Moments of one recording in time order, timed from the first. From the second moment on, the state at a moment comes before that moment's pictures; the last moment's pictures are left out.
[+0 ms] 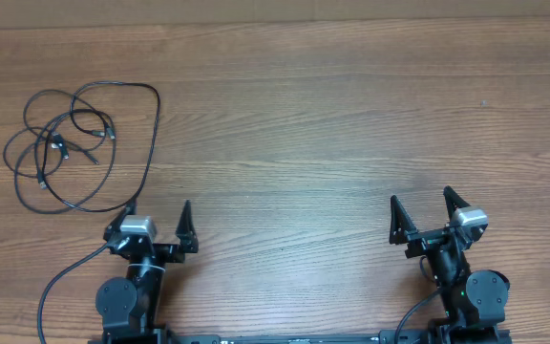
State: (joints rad) left arm 0.10 0.01 0.01 -0.06 0.18 -0.10; right arm 0.06 0.01 0.02 -0.02 -0.15 0.15
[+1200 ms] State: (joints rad) left arm 0.10 0.01 0.01 -0.07 0.04 0.00; right arm 0.05 0.01 0.02 -0.02 -0.15 0.15
